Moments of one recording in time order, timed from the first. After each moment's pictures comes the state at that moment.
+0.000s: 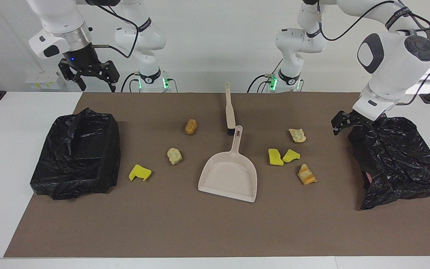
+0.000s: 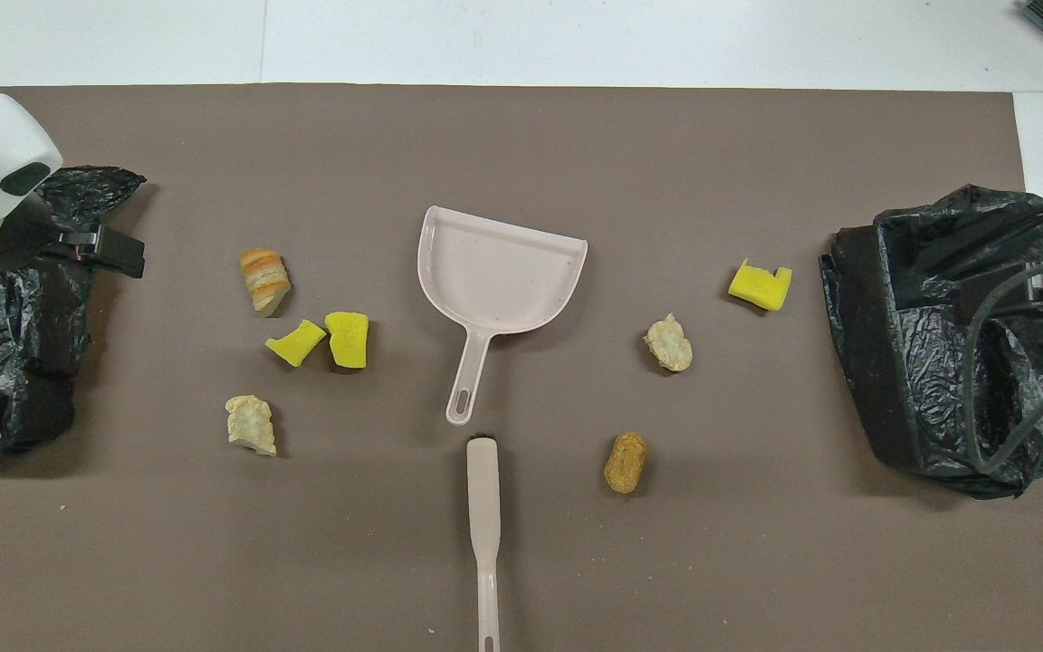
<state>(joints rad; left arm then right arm) -0.23 0.14 0.19 -1.61 -0.02 1.76 0.10 -0.06 -0.02 0.07 -1.49 -0.02 1.45 0.07</state>
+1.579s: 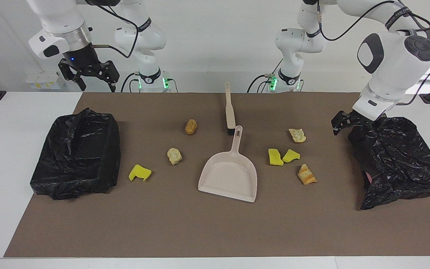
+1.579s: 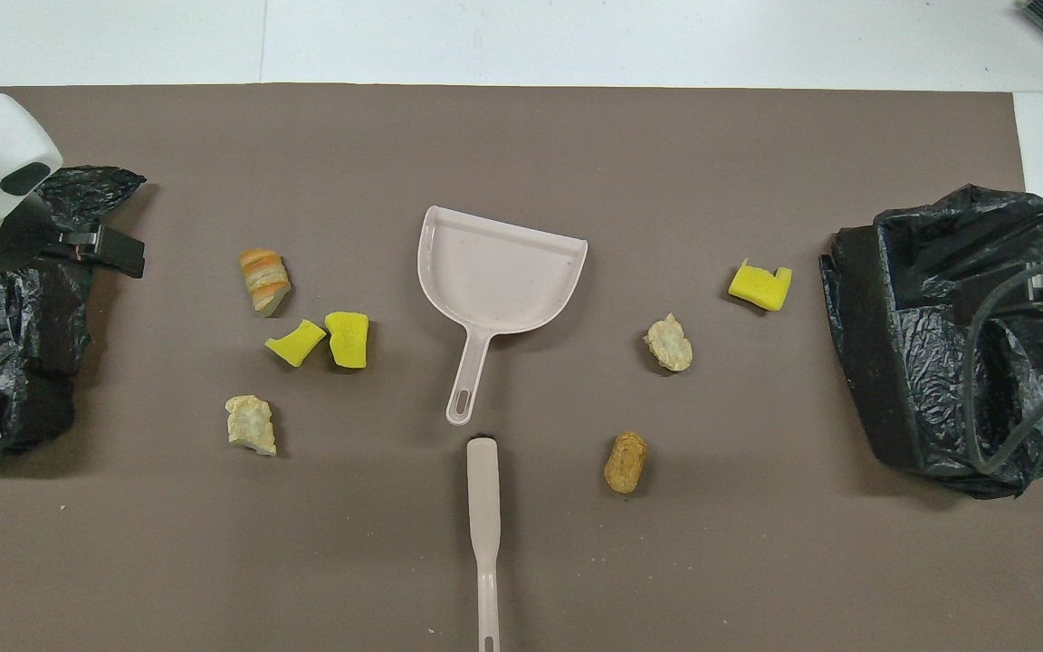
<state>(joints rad) -0.23 0.14 0.19 -1.61 -0.02 1.76 0.10 -0.06 -0.02 0.07 -1.49 -0.02 1.46 0.07</state>
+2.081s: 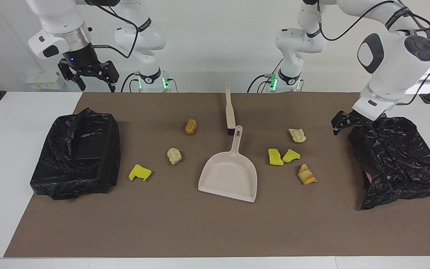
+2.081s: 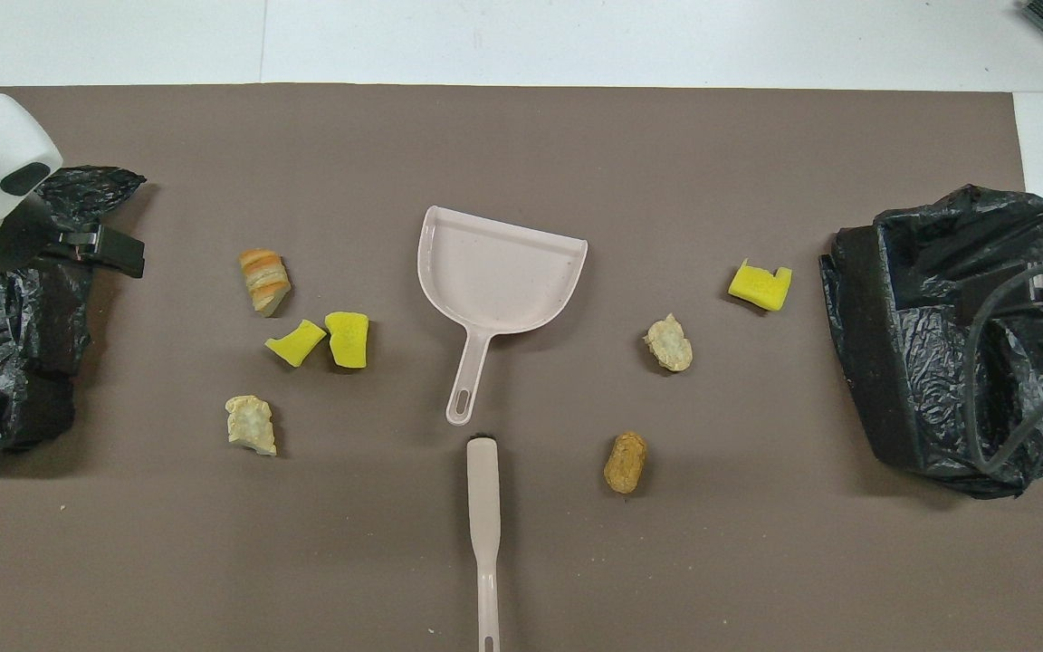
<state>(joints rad) -0.23 0.14 0.19 -1.61 -0.02 1.76 0.10 -0.06 -0.02 0.07 -1.49 -0.02 1.46 0.07</state>
